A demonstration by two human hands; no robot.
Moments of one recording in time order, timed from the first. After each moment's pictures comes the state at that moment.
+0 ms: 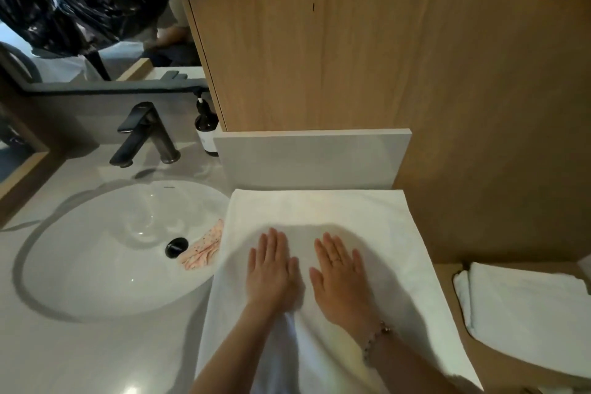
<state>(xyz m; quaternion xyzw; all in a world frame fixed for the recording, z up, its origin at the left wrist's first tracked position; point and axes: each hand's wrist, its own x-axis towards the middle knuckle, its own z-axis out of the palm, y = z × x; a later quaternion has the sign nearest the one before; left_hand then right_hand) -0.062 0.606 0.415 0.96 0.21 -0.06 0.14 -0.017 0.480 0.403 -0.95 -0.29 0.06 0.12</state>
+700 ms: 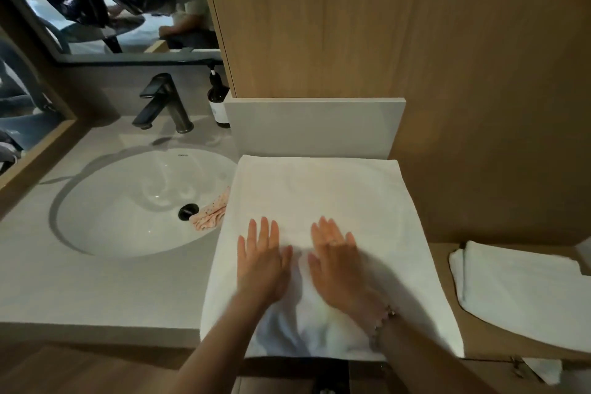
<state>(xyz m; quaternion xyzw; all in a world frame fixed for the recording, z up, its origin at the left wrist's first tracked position) -0.135 0.574 0.426 0.96 0.25 -0.04 0.11 -0.071 0.451 0.423 -0.93 -0.33 0.07 0.14</state>
